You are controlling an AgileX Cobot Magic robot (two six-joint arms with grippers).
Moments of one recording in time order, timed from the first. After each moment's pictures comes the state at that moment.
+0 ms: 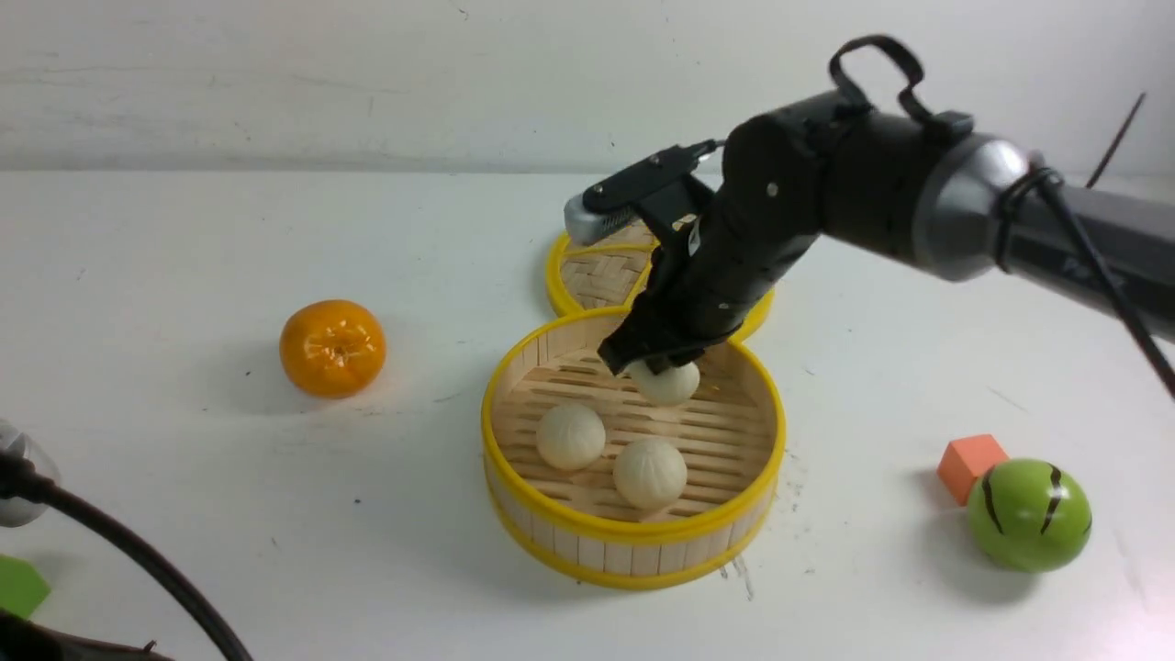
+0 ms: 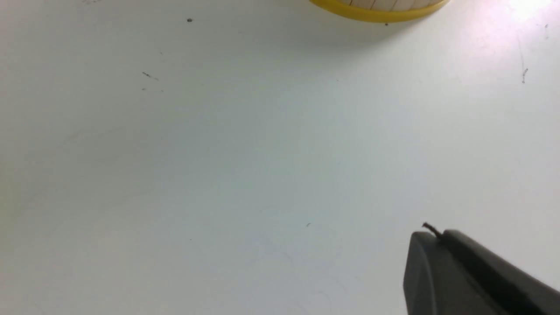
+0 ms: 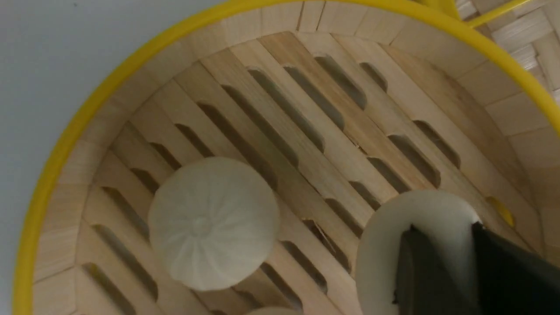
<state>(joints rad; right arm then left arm) 0.53 2.09 -1.76 0.05 0.78 -0.08 -0.60 0.67 -0.72 0.00 0.97 -0.21</state>
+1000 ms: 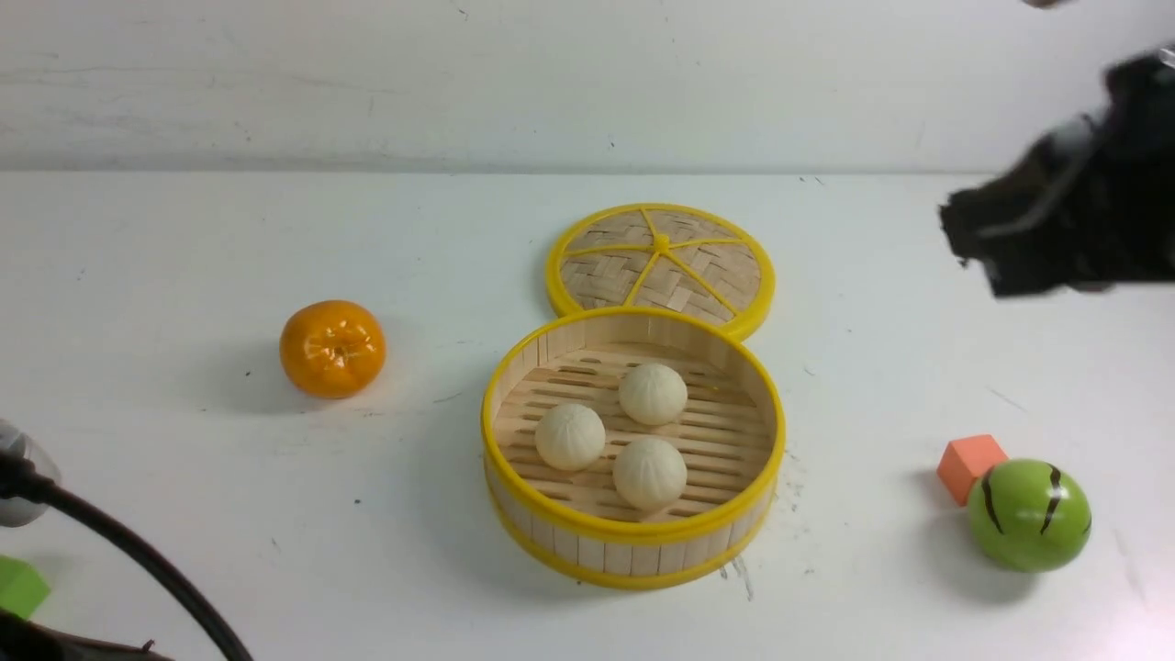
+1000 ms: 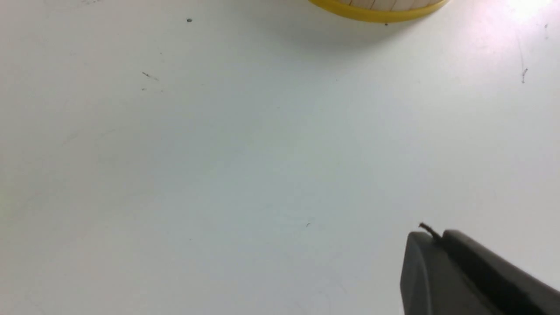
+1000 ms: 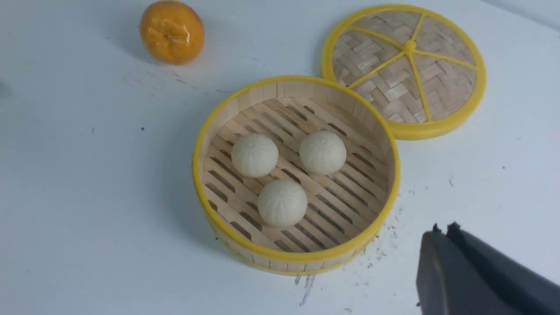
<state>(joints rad) 0.53 1.05 -1.19 0.05 0.80 0.02 -0.60 0.67 -0.72 0.00 0.97 -0.21</state>
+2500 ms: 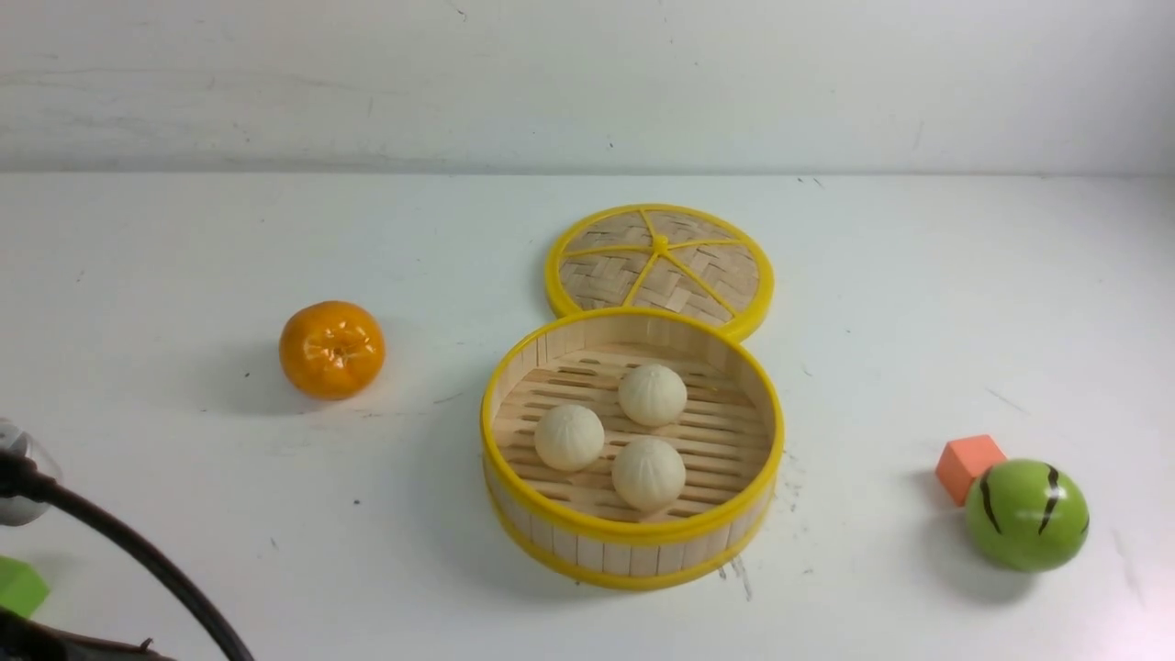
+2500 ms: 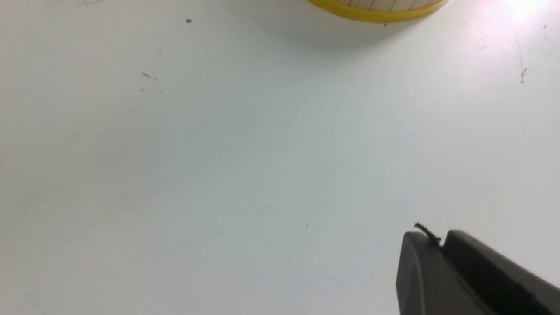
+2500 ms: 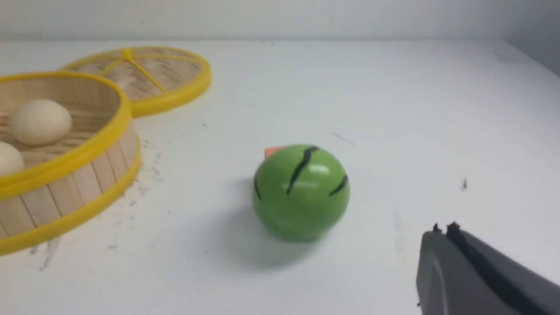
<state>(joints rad) -0.03 -0.01 0.02 0.02 0.26 0.04 -0.60 0.67 -0.72 0.00 0.97 -0.21</state>
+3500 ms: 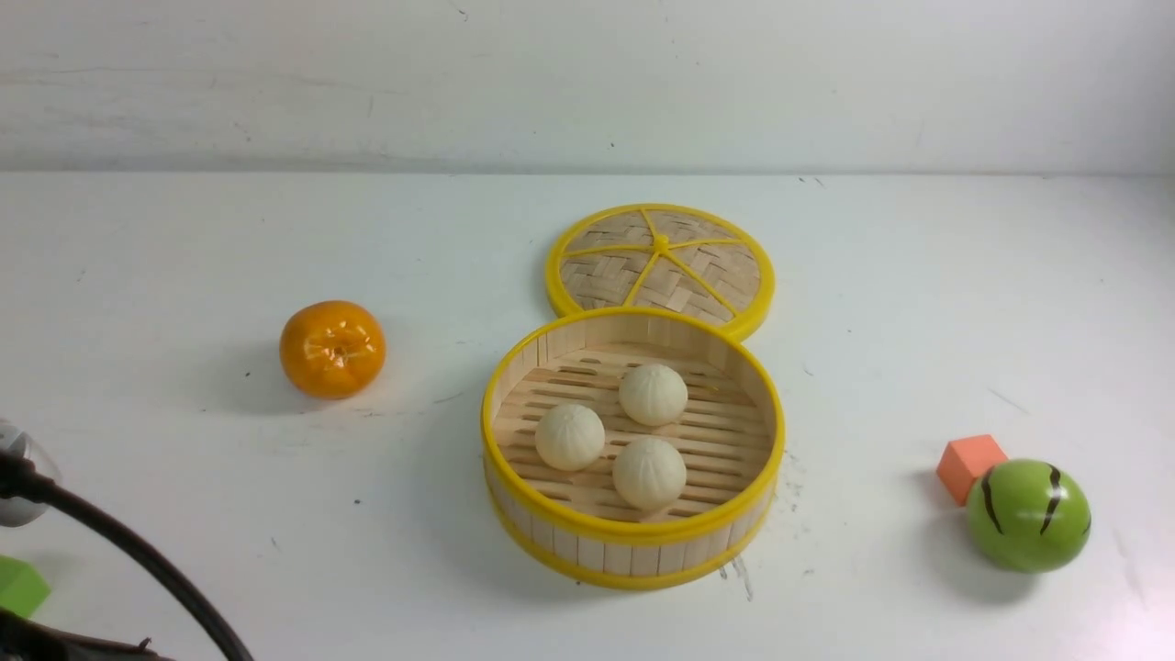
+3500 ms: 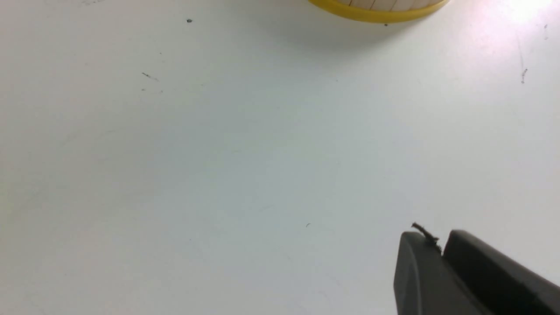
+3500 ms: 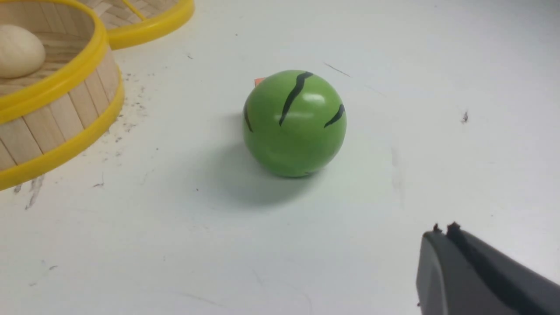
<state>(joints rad) -0.04 -0.01 0.02 0.02 0.38 0.05 -0.60 0.67 -0.72 0.00 0.97 -0.21</state>
